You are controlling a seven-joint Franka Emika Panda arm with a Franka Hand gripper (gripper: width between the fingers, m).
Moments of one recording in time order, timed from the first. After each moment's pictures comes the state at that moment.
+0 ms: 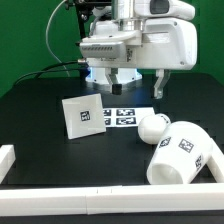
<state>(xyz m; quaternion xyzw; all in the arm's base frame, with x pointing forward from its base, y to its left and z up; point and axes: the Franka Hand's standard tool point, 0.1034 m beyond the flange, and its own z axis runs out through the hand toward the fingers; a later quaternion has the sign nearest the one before) 0.536 0.018 0.125 0.39 0.91 0.01 0.13</state>
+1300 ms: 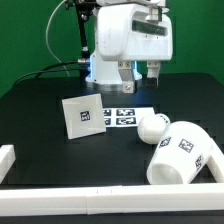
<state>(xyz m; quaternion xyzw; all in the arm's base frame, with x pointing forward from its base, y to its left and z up) 0.569 0.026 0.143 0.90 0.42 0.09 0.05</state>
